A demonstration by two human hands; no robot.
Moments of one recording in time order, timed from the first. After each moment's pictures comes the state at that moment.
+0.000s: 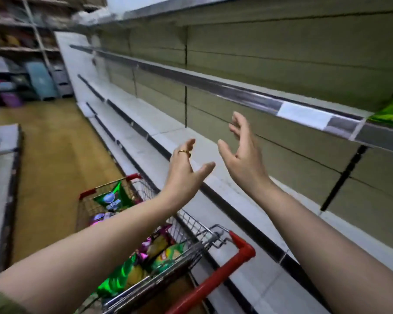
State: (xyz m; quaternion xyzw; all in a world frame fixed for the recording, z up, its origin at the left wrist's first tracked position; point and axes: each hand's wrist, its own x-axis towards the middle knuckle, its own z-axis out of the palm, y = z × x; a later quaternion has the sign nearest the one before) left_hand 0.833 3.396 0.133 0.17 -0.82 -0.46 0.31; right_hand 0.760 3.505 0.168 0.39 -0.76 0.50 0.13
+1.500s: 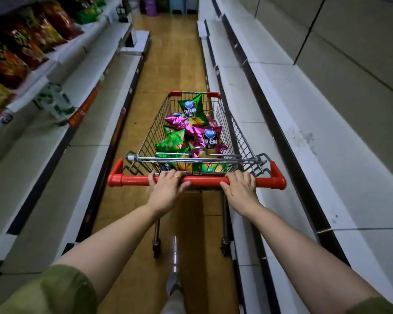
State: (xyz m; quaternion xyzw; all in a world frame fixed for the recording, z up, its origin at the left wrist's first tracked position) left_hand 0.991 3.442 -0.094 0.50 -0.84 -0.18 0.09; right_hand 0.787 3.517 -0.092 0.61 -0.78 0.11 -0.10
